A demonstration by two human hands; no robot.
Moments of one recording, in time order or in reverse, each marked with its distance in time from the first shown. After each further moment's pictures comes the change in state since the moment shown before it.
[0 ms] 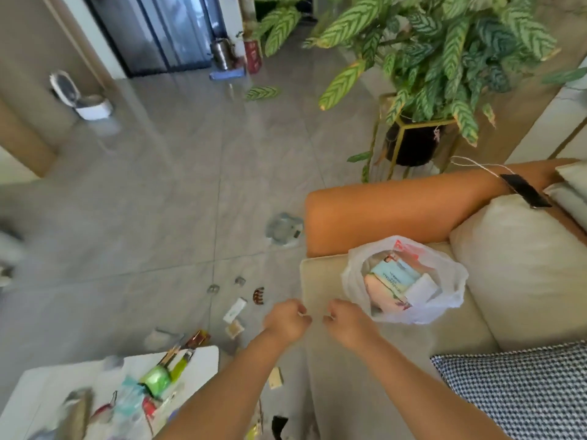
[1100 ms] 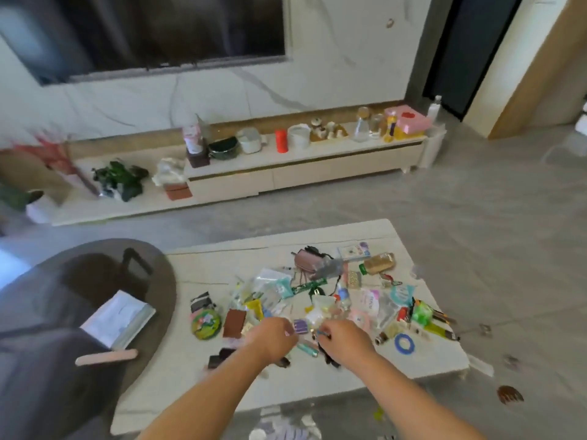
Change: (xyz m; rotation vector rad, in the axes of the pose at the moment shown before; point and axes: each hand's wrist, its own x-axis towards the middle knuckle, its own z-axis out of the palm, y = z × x) left_hand -0.479 -0.356 0.124 -0.641 0.549 -0.996; right_hand -0.301 -0.309 0.300 -0.650 -0.644 -1.230
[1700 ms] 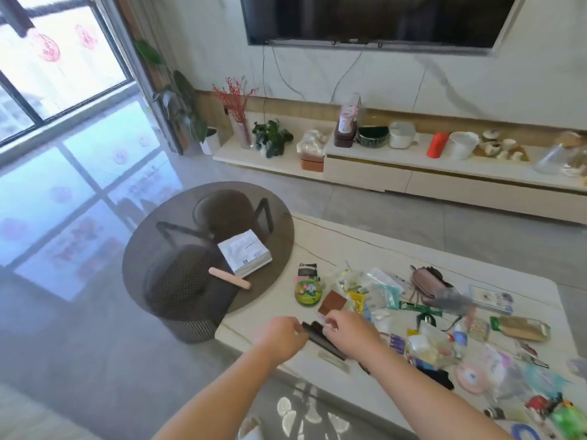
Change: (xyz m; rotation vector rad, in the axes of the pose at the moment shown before) left_hand -0.090 -0.197 0.006 -0.435 0.222 -0.431; right_hand 0.036 -0.198 0.094 -0.214 -0.239 -0.411
